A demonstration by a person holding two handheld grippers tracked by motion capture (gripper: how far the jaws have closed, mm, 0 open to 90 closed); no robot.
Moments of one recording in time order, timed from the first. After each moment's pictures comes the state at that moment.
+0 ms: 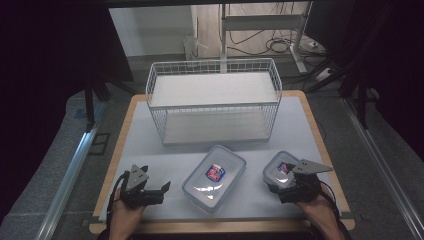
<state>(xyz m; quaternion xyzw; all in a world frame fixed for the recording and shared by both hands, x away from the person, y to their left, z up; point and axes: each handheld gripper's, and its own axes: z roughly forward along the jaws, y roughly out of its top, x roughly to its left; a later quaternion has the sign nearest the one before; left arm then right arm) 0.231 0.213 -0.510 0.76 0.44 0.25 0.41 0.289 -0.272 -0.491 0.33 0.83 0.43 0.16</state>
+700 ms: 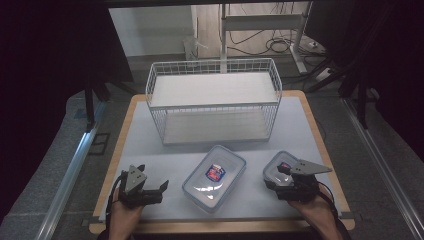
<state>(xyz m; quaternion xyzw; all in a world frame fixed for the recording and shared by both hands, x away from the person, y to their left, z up) 0.230 0.215 -0.512 0.75 0.44 0.28 0.41 0.280 -0.261 -0.480 0.32 0.82 0.45 0.15</state>
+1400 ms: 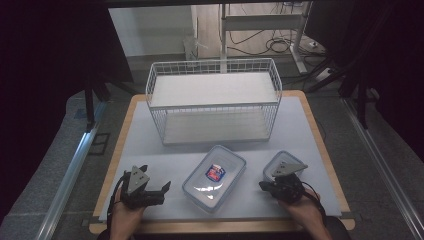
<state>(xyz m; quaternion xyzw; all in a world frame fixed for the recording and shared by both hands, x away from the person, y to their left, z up) 0.228 0.209 -0.511 0.76 0.43 0.28 0.40 0.289 -0.233 -0.504 0.32 0.87 0.36 0.09</state>
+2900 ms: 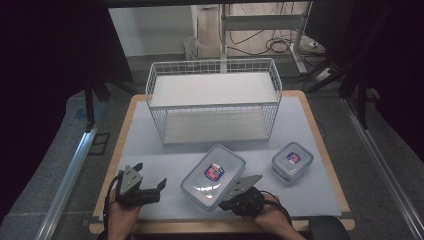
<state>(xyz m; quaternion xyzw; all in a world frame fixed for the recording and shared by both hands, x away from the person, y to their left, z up) 0.225 0.220 -0.505 0.74 0.43 0.29 0.43 0.261 -0.131 -0.517 0.13 0.91 0.40 -0.02</state>
